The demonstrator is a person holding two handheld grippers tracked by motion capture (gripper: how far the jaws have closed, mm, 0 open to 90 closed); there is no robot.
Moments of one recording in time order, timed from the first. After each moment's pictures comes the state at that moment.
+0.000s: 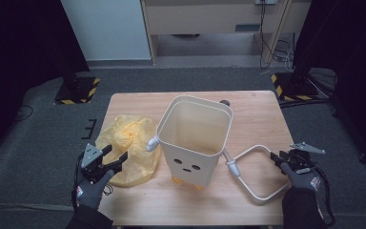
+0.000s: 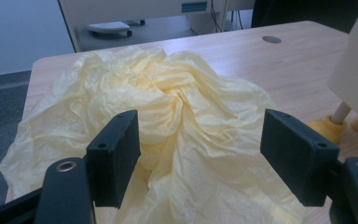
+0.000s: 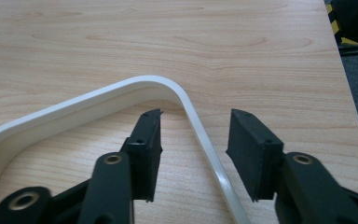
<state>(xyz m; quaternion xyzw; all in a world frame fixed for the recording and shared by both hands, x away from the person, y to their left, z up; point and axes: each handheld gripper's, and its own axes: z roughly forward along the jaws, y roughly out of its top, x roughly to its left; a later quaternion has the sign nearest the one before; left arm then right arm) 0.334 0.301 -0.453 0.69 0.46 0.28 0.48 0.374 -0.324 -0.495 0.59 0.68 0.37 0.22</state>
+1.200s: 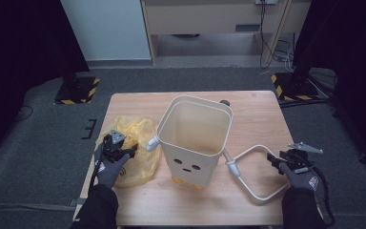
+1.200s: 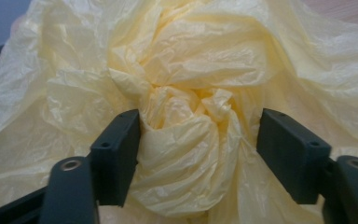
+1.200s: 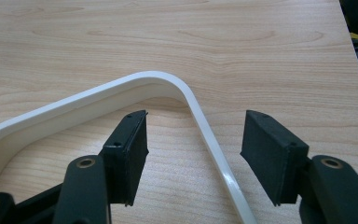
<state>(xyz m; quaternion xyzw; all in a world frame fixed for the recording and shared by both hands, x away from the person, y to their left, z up) 0.419 0.280 -0.495 0.77 0.47 0.27 0.33 0.378 -0.322 -0.501 0.59 0.68 0.38 0.21</state>
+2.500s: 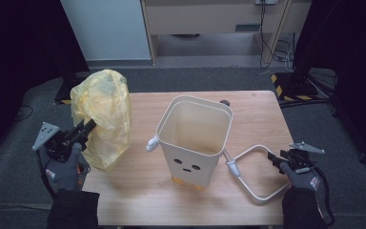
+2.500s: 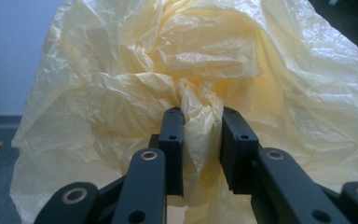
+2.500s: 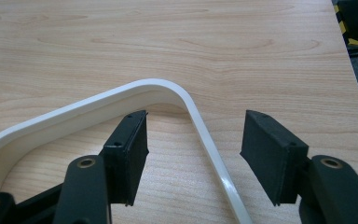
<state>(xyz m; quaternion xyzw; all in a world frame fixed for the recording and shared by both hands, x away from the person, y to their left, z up) 0.338 0.352 -0.357 0.58 0.47 0.32 0.58 0.377 -0.324 -0.497 0.59 0.68 0.38 0.21</state>
